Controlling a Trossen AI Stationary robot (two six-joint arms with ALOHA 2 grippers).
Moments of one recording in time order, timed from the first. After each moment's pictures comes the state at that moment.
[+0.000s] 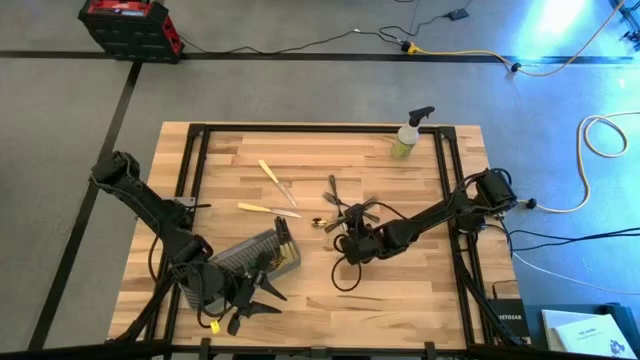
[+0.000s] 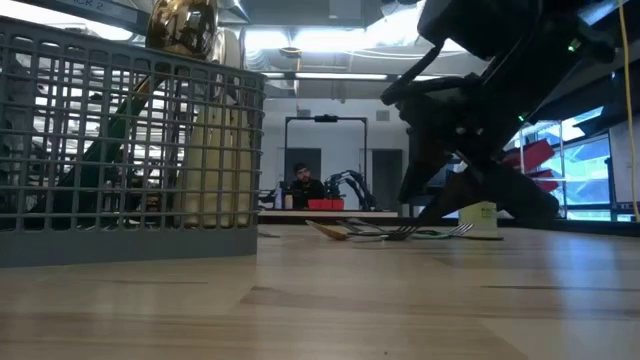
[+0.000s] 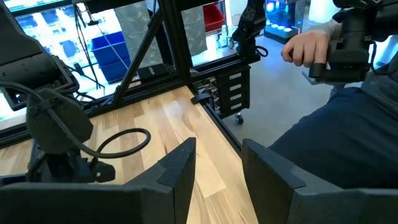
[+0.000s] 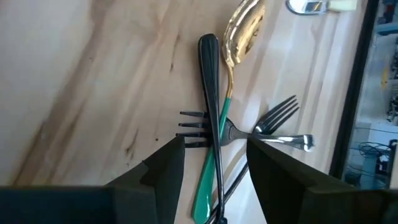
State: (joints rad) left arm -0.75 1.40 0.94 0.19 -0.43 0.07; right arm 0.34 1.79 0.91 -0.29 0.65 -0.32
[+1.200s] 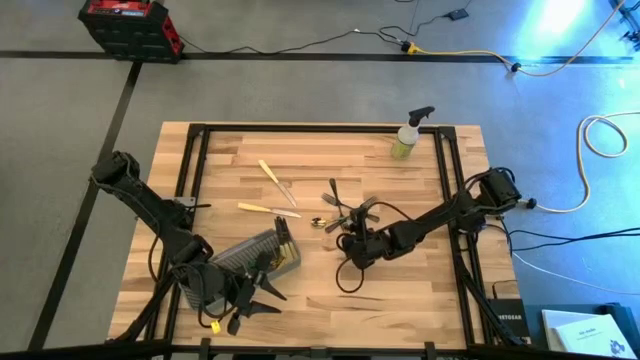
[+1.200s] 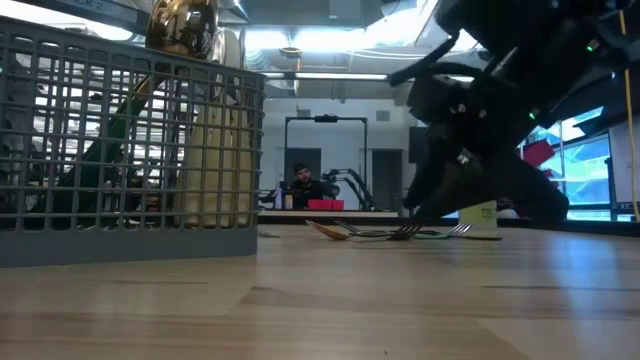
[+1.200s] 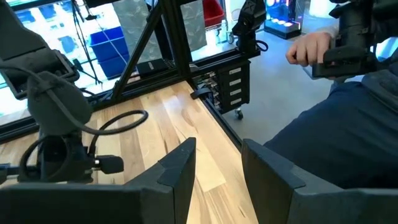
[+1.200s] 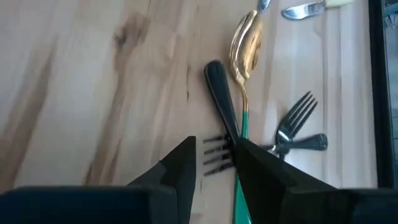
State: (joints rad) left arm -0.76 1.40 0.94 0.17 -0.43 0.06; right arm 0.36 1.75 0.84 -0.13 0.58 -0.14
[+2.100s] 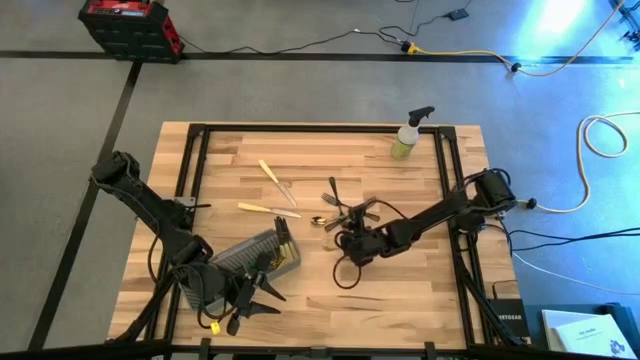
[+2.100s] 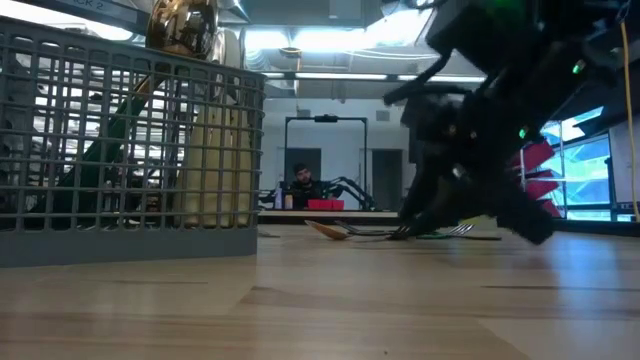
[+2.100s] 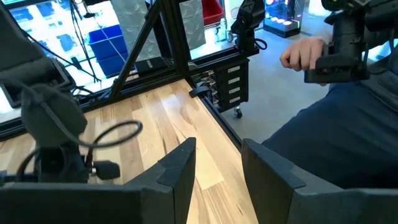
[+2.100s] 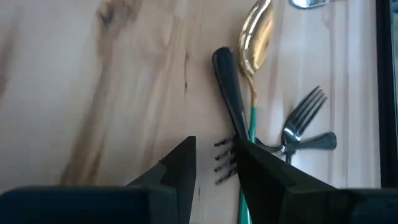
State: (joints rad) left arm -0.76 1.40 0.94 0.16 -0.43 0.05; right arm 0.32 1.81 0.82 -0.07 0.58 -0.19
